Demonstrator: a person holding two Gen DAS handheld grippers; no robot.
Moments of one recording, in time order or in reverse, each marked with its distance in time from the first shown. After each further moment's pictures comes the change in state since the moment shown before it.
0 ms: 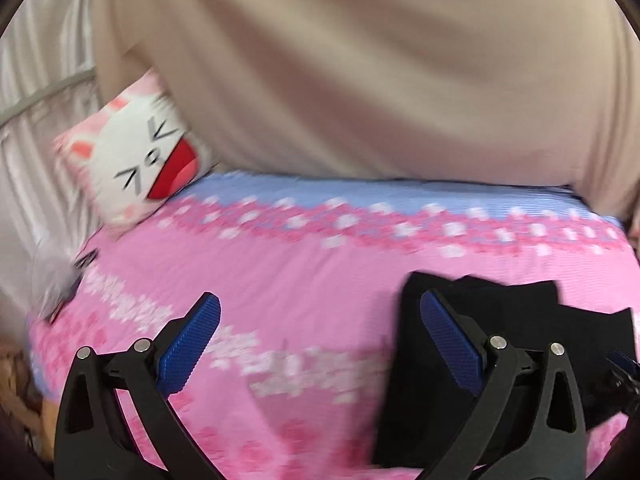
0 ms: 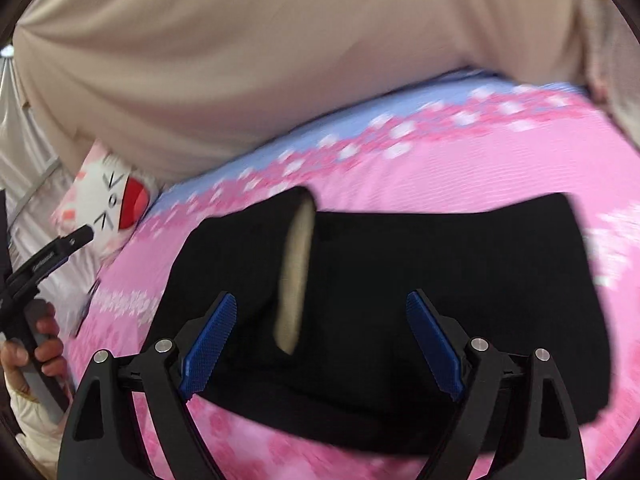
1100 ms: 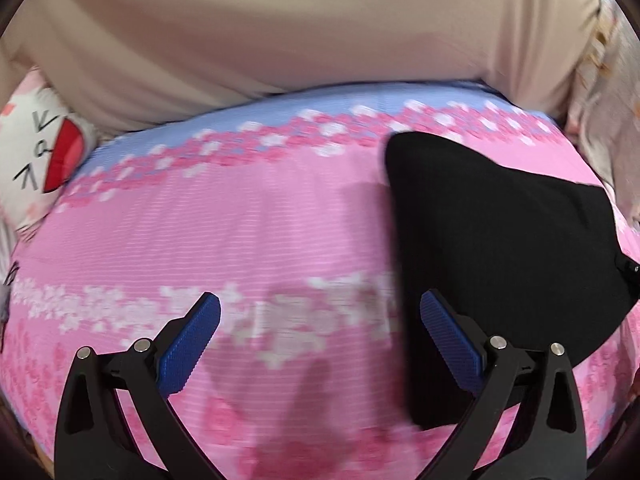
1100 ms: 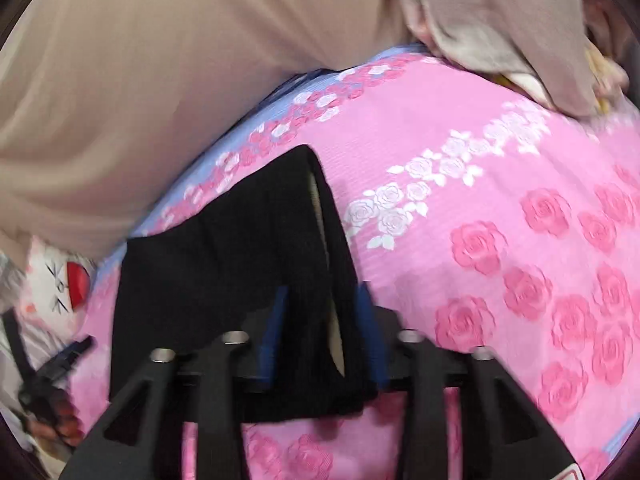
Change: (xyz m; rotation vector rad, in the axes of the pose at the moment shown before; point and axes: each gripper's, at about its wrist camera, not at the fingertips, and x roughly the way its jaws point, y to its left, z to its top) left arm 0.027 -0.124 -0.062 0.243 0.206 -0.301; right arm -0.110 -0.157 -0.038 0.327 -0.158 -0.248
